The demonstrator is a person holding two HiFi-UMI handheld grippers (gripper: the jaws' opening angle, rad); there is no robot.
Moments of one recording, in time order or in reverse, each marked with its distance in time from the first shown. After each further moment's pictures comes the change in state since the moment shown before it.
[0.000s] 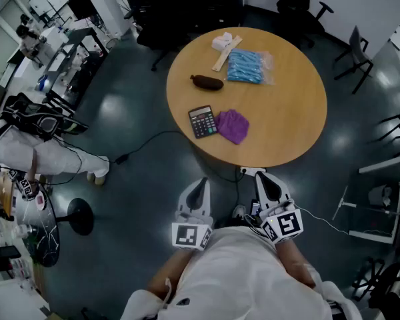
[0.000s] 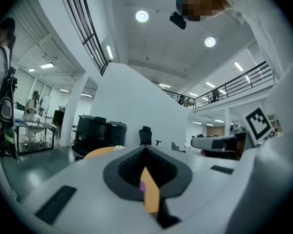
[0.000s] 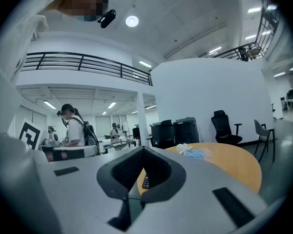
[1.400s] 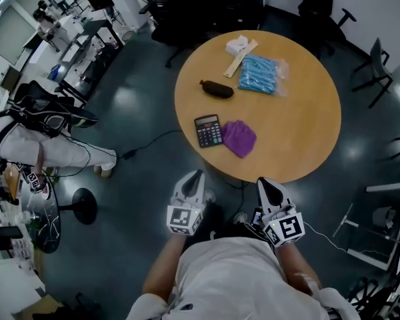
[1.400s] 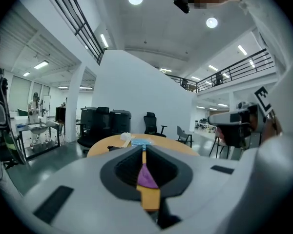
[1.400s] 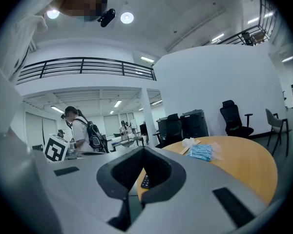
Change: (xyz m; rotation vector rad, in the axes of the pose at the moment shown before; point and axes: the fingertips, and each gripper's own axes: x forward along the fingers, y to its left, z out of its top) left arm 0.082 0.053 -0.059 0.082 0.175 0.027; right arm 0.047 -0.053 -0.018 0.056 0.053 0.111
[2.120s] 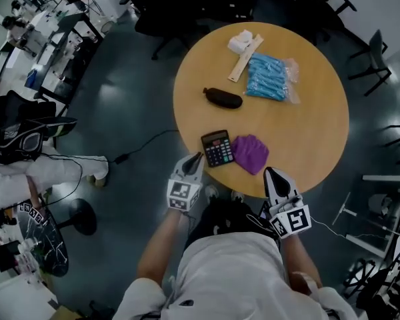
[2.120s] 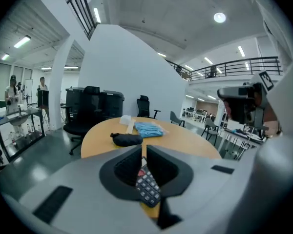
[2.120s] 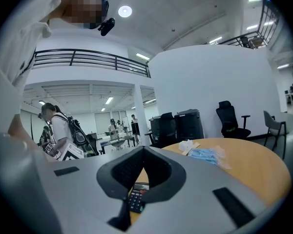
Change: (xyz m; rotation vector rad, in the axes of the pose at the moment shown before) left arm 0.155 0.145 -0.061 -0.010 0.199 -0.180; right arm 0.156 -0.038 0.006 -0.014 0.016 -0.090
